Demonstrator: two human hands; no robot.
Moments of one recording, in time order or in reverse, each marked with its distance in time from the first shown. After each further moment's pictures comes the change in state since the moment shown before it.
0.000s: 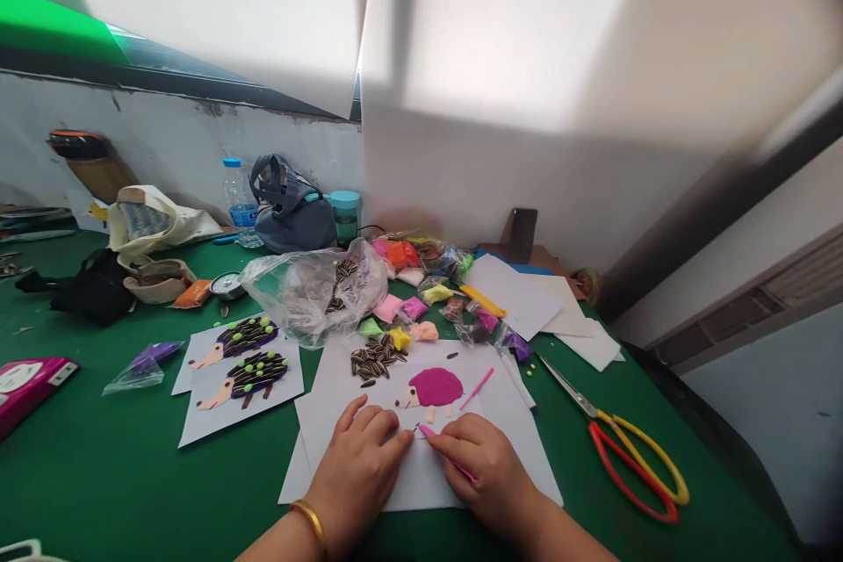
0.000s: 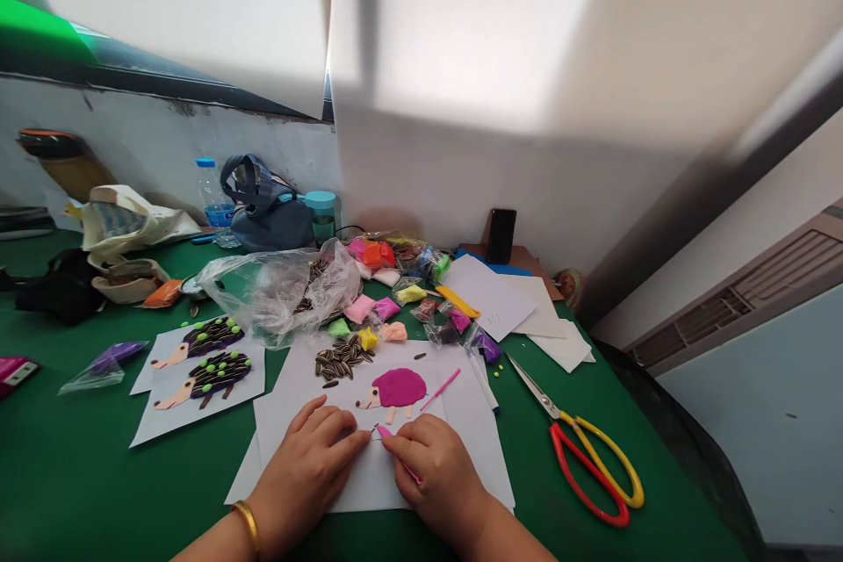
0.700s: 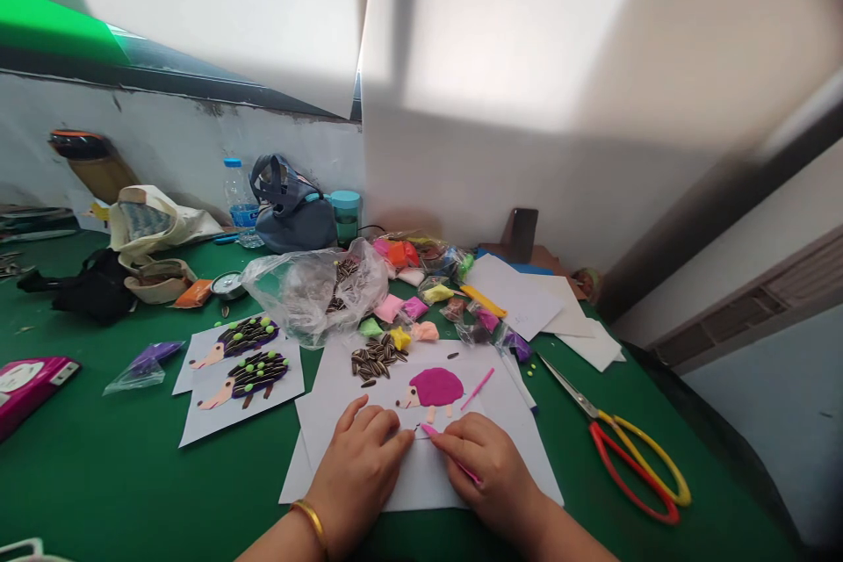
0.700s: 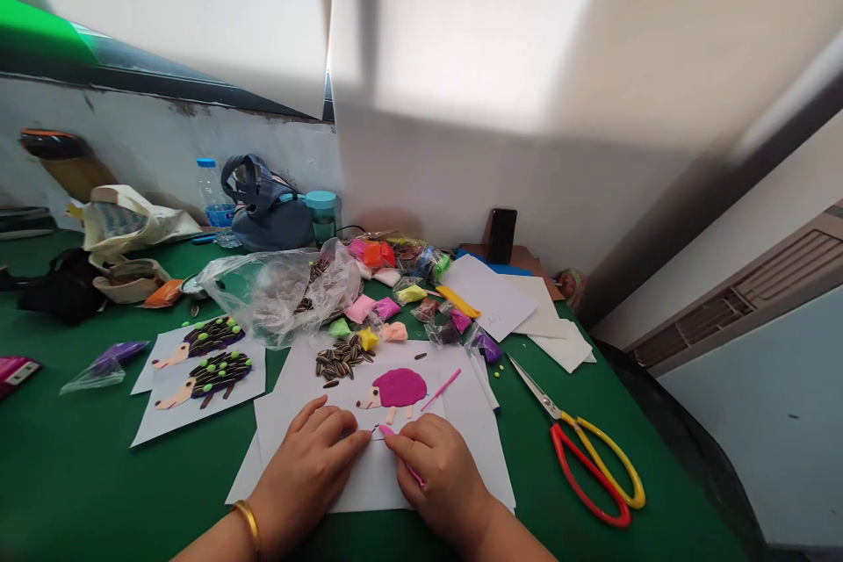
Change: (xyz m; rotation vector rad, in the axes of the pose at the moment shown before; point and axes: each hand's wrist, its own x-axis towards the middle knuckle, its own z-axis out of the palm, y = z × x) left_hand -0.002 -0.003 0.007 -0.023 0.019 -0.010; right_hand -0.002 0.000 -0.002 -0.010 0.014 -0.008
